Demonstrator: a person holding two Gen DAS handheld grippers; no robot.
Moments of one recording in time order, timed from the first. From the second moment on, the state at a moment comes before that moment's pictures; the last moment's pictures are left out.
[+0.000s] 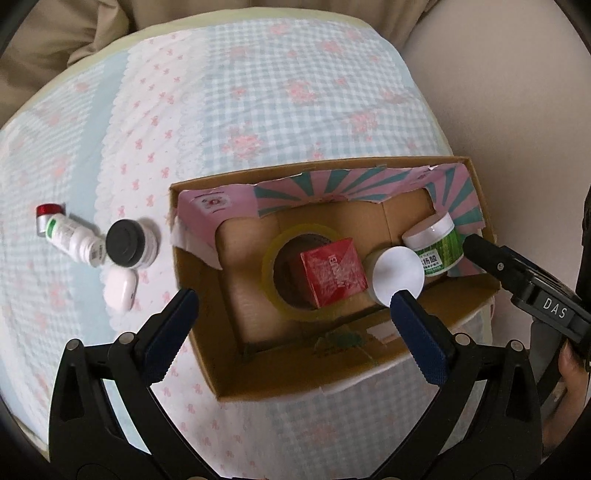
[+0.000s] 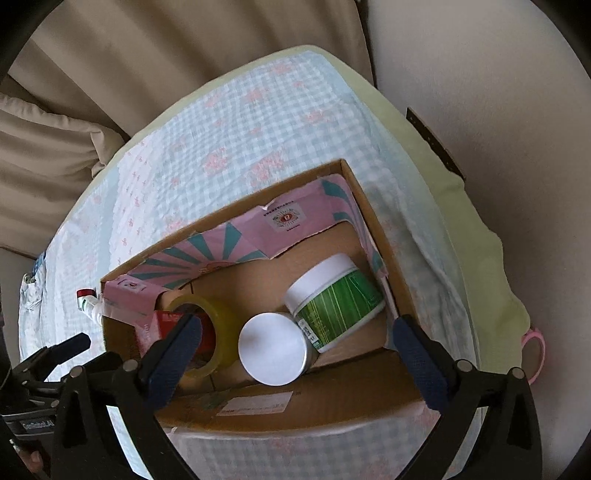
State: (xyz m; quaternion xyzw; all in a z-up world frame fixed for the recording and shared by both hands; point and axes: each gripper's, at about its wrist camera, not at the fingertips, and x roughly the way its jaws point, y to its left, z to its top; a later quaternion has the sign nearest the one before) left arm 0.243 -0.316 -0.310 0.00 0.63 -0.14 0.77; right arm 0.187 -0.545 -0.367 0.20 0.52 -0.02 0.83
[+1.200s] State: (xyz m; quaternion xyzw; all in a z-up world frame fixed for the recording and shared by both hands) left arm 0.139 -0.078 -0.147 -0.03 0.52 -0.11 0.85; right arm 0.079 -0.355 -0.204 0.11 0.45 0.02 0.89
